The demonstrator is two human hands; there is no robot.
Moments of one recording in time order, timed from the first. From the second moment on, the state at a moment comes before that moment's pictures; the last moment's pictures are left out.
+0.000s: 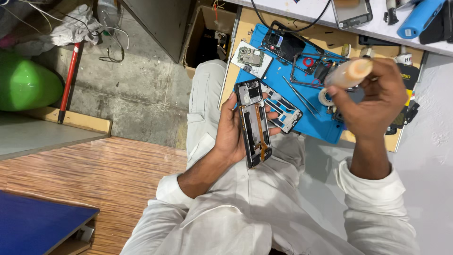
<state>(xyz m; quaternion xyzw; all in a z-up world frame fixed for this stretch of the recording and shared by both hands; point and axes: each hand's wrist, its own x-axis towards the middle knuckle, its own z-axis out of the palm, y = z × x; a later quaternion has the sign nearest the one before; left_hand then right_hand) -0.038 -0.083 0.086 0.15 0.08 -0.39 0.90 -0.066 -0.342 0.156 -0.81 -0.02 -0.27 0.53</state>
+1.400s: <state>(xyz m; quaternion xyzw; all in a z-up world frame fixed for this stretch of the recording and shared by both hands) -0.061 -0.069 0.103 0.01 0.01 -0.50 0.86 -0.041 -0.275 0.246 -0.89 -0.34 -0.30 0.00</state>
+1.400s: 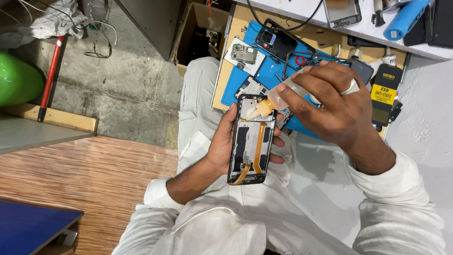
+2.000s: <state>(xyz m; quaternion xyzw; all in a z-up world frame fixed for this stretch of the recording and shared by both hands) -0.063 -0.070 0.104 0.02 0.01 -0.50 0.86 -0.045 -0.277 0.251 -0.88 -0.34 -0.32 -0.08</state>
